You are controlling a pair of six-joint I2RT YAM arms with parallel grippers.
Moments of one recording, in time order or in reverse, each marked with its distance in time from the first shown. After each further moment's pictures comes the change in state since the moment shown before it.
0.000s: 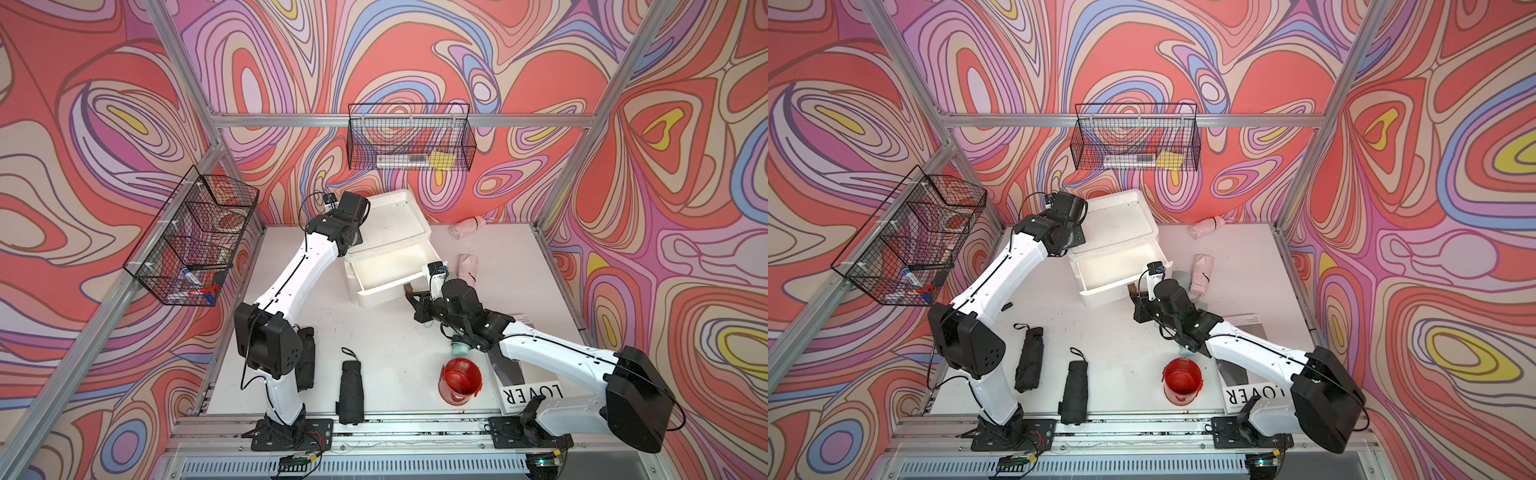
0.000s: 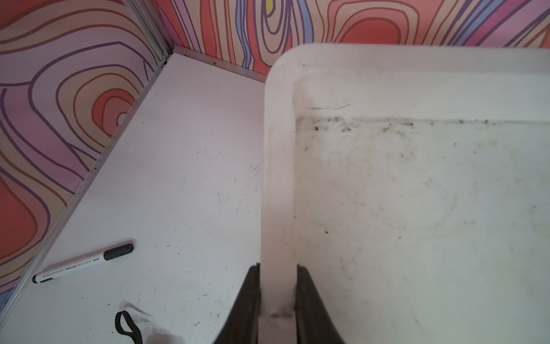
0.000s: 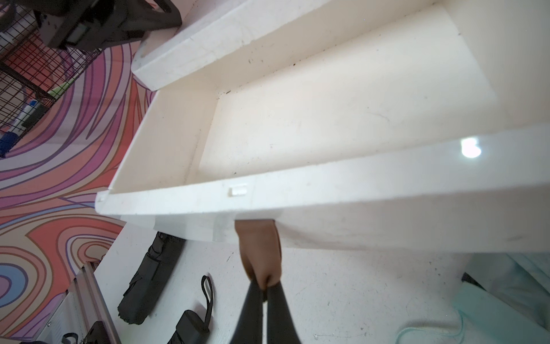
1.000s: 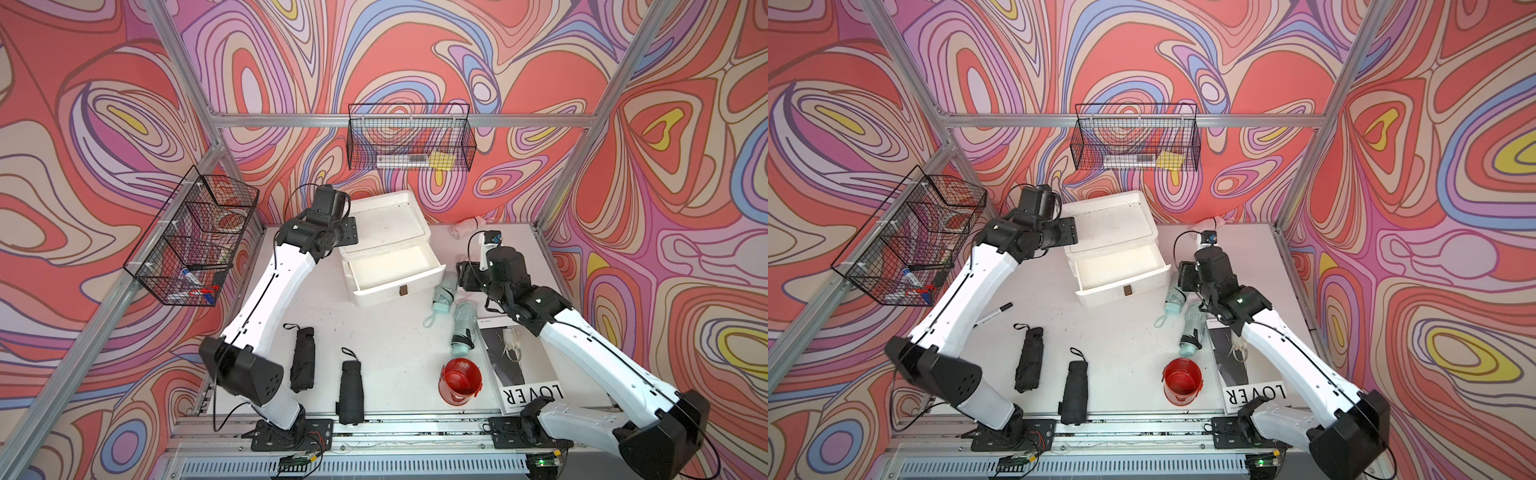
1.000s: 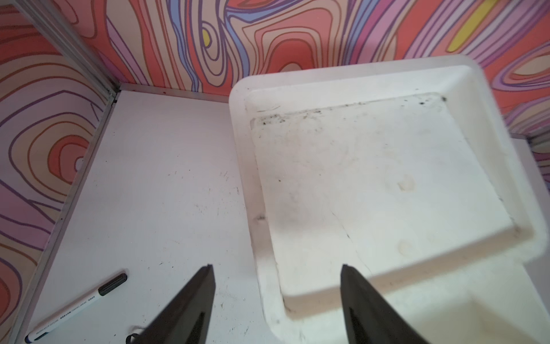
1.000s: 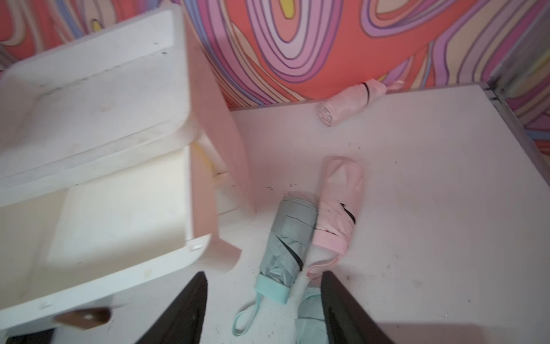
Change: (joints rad) left arm 0.033 -0.294 -0.113 0.040 0.283 0.240; right arm -0.363 -0.106 0.266 -0.539 0.216 -0.148
